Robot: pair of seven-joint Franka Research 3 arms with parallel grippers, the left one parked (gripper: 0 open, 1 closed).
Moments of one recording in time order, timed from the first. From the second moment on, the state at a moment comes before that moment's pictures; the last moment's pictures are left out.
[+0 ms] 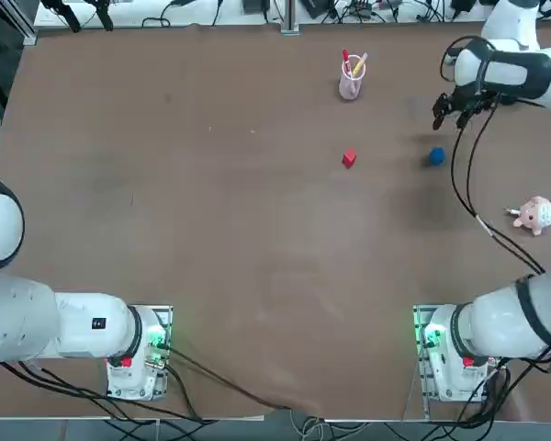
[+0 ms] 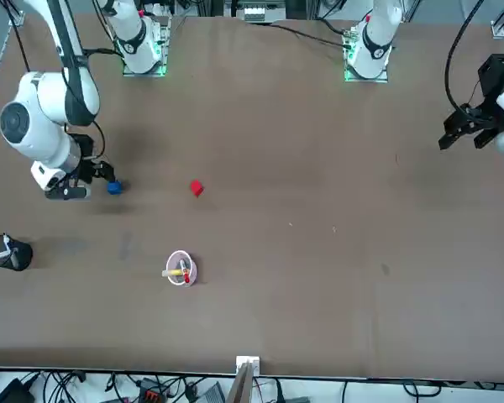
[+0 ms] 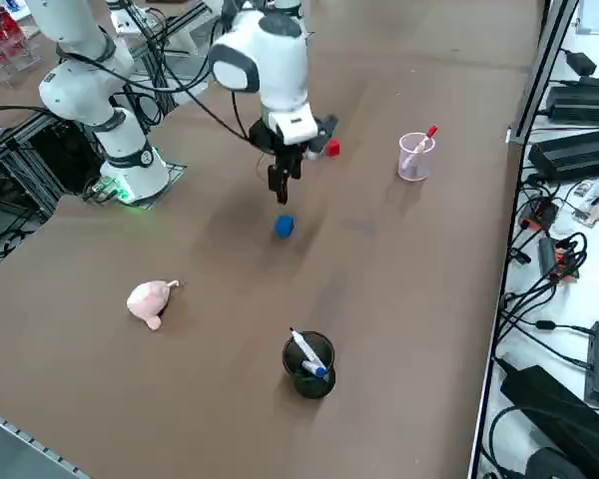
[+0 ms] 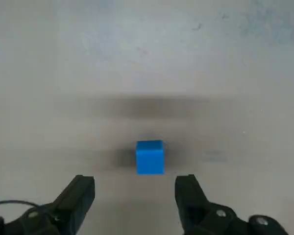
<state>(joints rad) 0.03 0.17 -0.08 -2.23 -0.02 2.30 -0.06</state>
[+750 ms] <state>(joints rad) 0.02 0.31 -0.08 -2.23 -0.02 2.41 -0.06</state>
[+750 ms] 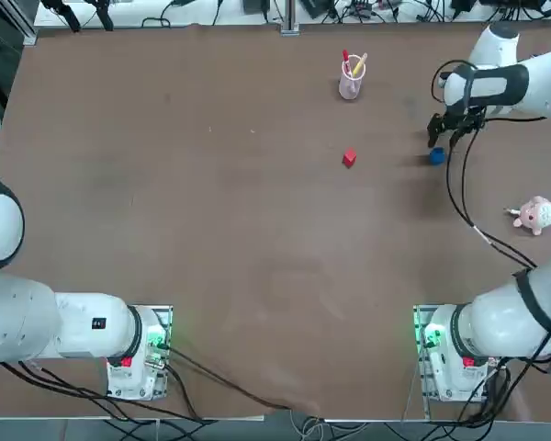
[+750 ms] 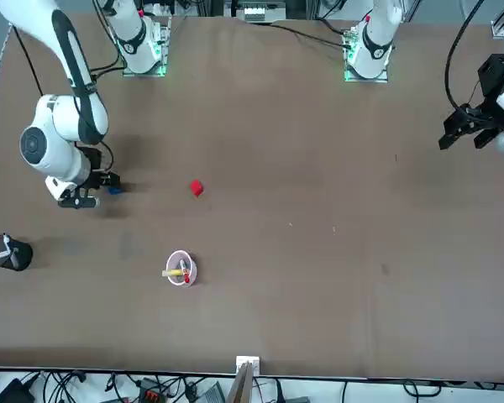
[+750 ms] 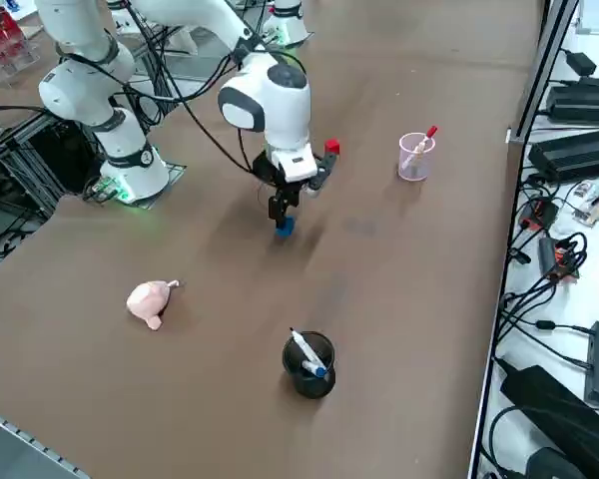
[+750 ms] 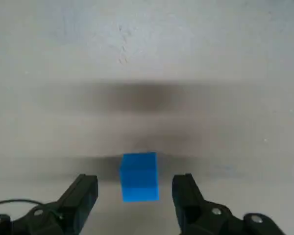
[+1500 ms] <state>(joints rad) 0.00 0.36 -0.08 -2.23 -0.02 2.44 -0.06</state>
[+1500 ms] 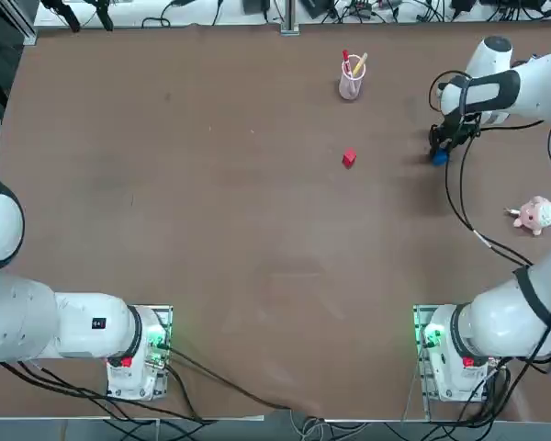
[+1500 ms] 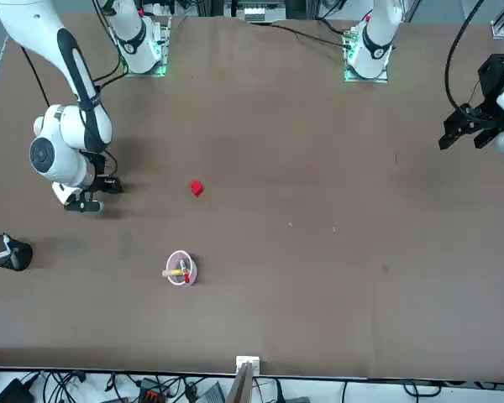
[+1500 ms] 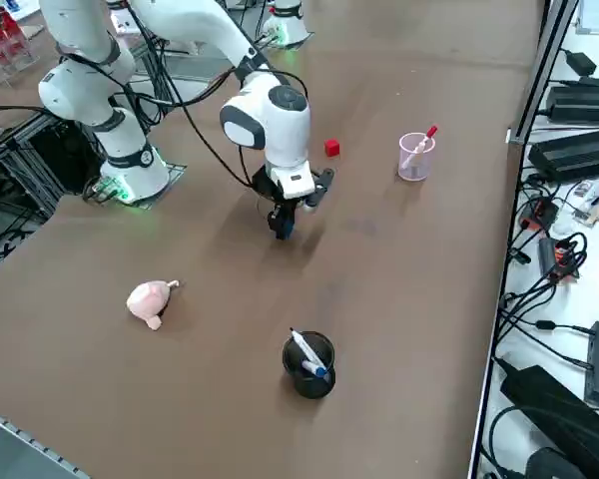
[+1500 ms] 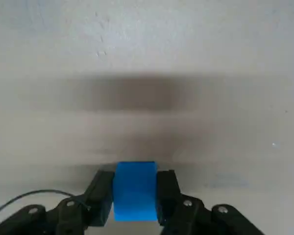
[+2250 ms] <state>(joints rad) 0.03 0.36 -0.04 -2.13 -0.02 2.41 -0.06</state>
